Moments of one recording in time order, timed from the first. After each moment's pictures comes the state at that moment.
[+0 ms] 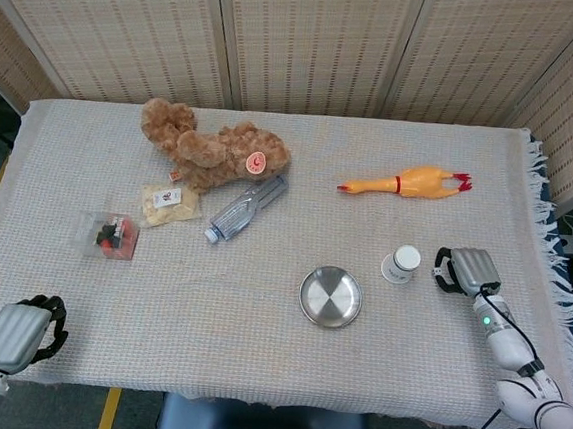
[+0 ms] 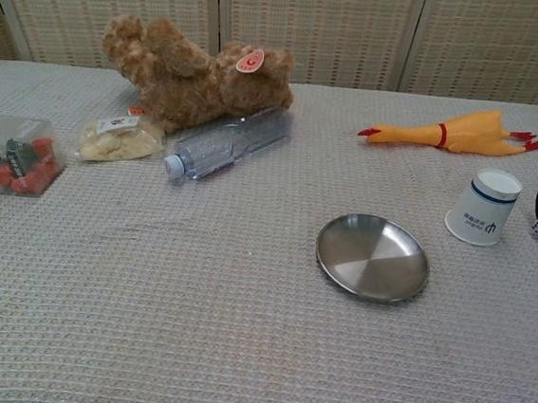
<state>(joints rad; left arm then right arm) -0.14 -1.13 0.05 -1.70 1.50 1.35 0.31 0.56 -1.54 0.07 -0.79 -1.41 0.80 0.36</state>
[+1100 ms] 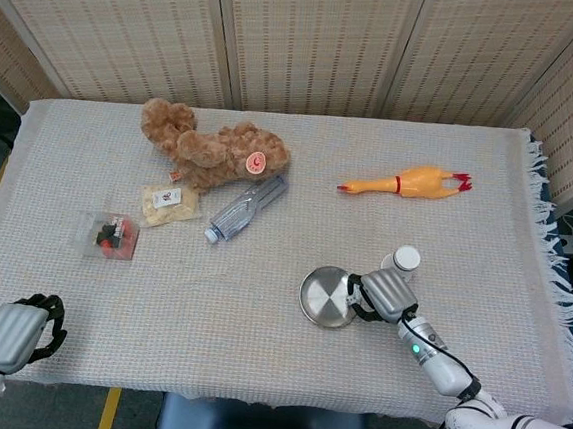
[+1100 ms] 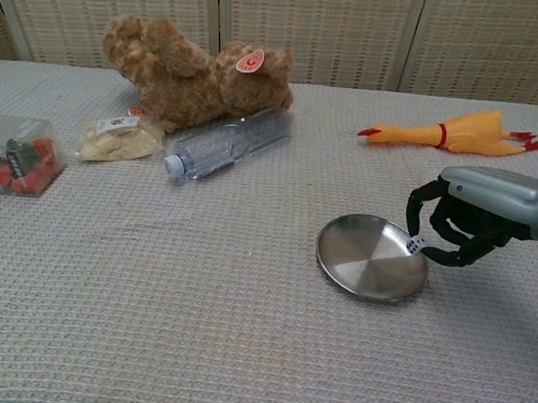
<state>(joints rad) -0.13 -1.12 0.05 -1.70 1.52 1.36 0.27 0.60 -1.46 0.09 -1.43 -1.37 0.88 -0.06</state>
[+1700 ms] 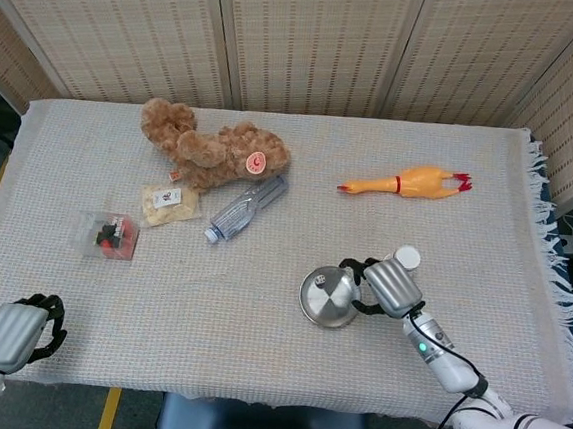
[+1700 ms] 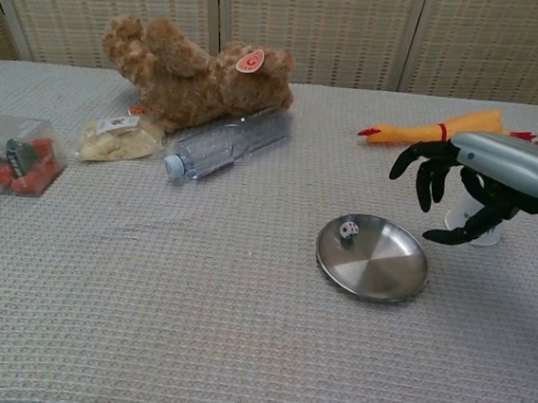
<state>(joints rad) -0.14 -1.12 0.05 -1.70 1.52 1.36 0.27 0.59 -1.47 0.07 -1.34 -1.51 1.05 0.07</state>
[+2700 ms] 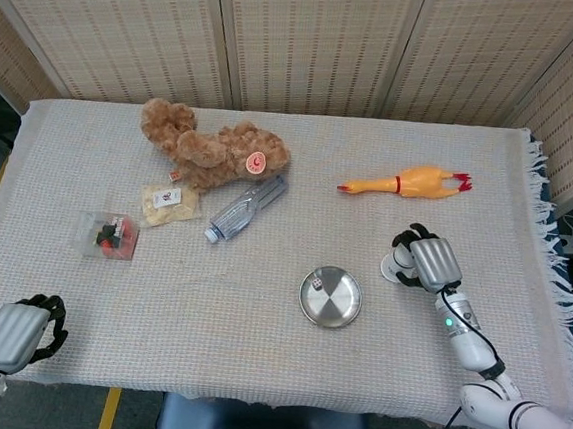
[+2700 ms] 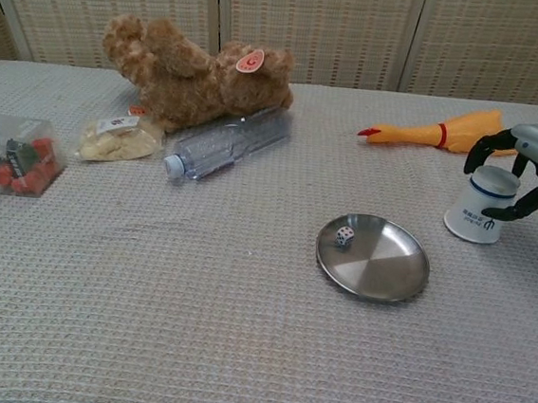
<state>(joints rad) -0.14 -1.12 0.05 -1.70 1.52 1.35 0.28 0.58 -1.56 0.13 -1.02 -1.37 1.01 0.08</state>
